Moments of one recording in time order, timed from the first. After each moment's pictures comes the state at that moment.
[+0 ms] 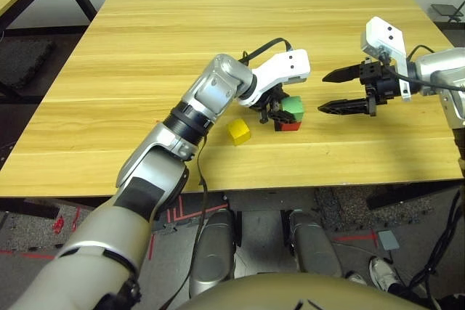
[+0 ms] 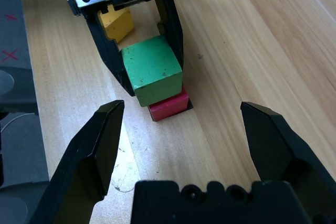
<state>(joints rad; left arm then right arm) -0.99 0.28 -0.50 0.36 0.04 0.64 -1.21 -0.76 -0.77 0.15 0.13 0.22 0.66 1.38</state>
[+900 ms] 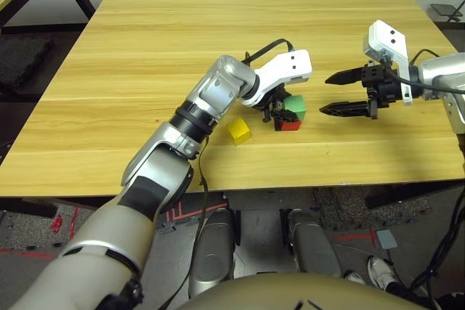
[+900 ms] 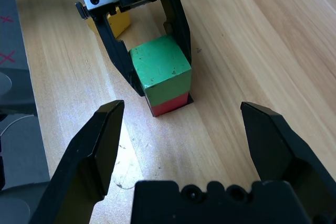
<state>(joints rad) -1.01 0.26 -0.49 0.45 0.04 0.57 -1.18 -0.73 -0.79 0.15 0.10 0.26 0.68 1.34</state>
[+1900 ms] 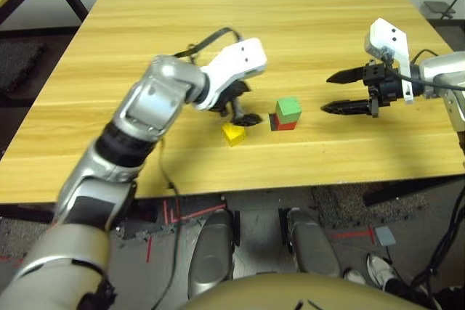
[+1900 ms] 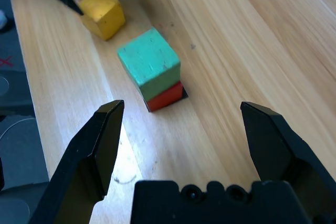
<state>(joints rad) -0.68 0.70 -0.39 -0.35 -0.07 1.23 -1.02 -0.76 -0.79 0.16 0.14 0.26 0.66 1.35</state>
